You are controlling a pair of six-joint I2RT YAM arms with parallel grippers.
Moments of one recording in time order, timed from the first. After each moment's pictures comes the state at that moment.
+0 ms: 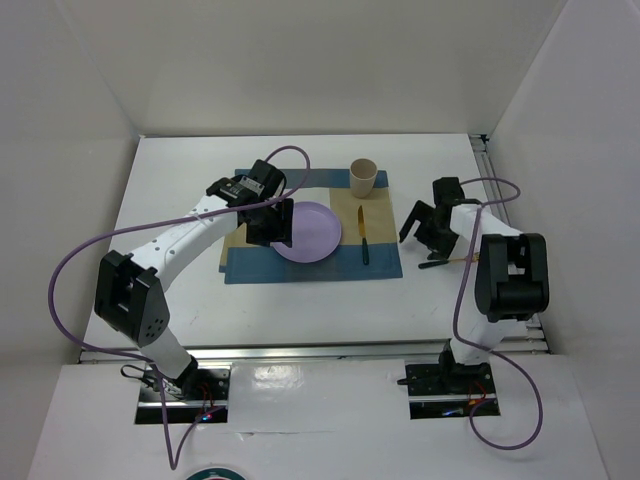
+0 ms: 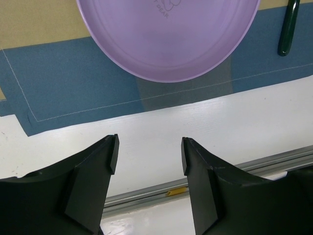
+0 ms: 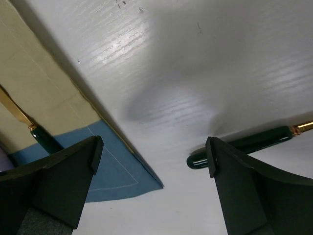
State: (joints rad) left arm -0.51 1.63 1.43 -0.90 0.02 -0.50; right arm 0.00 1.71 1.05 -0.50 -0.07 0.57
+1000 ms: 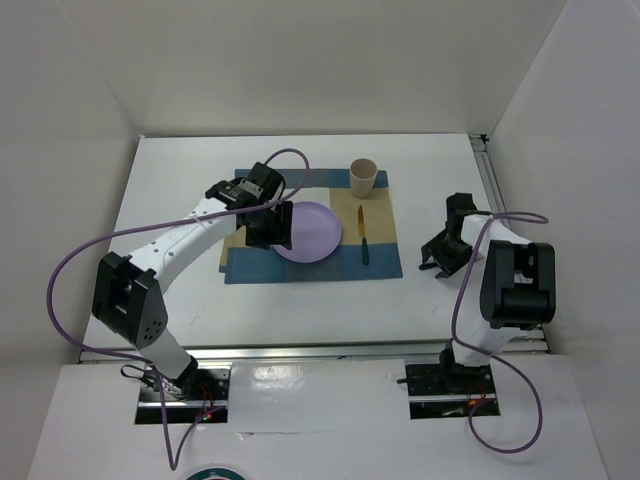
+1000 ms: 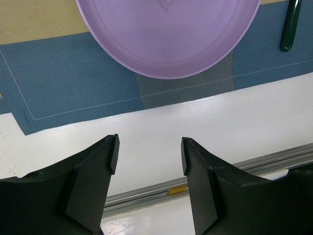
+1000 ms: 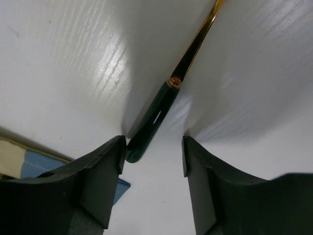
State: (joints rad) left arm -0.51 1.62 1.40 -0.89 0.03 -0.50; right arm -0.09 1.64 0.93 -0.64 0.06 0.88
